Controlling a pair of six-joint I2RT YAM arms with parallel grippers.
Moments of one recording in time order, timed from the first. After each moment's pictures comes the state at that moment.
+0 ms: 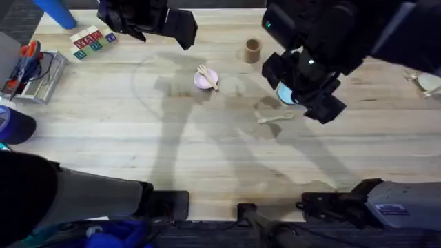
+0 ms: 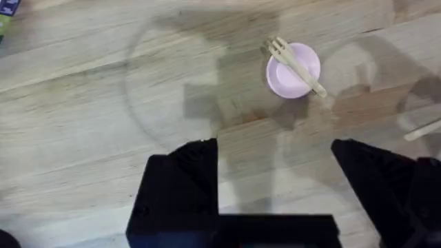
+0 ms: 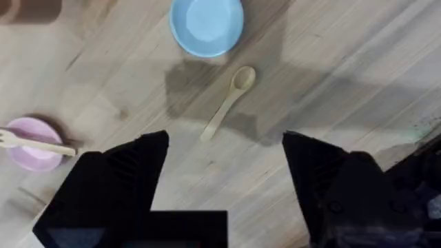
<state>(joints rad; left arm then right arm) -0.10 1.59 1.65 -1.27 0.08 0.10 0.64 1.53 1.32 -1.28 0.26 1.47</state>
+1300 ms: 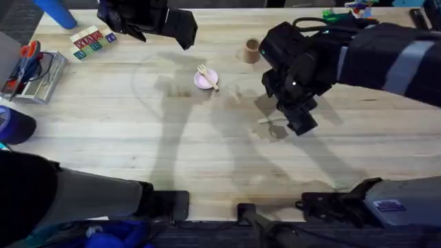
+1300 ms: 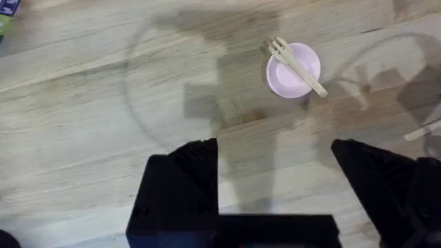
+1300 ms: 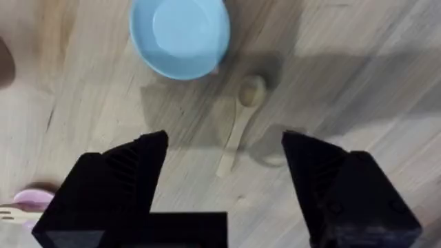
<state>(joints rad) -0.10 1.59 1.65 -1.27 0.08 0.10 0.59 1.59 1.08 -0.97 0.21 1.70</state>
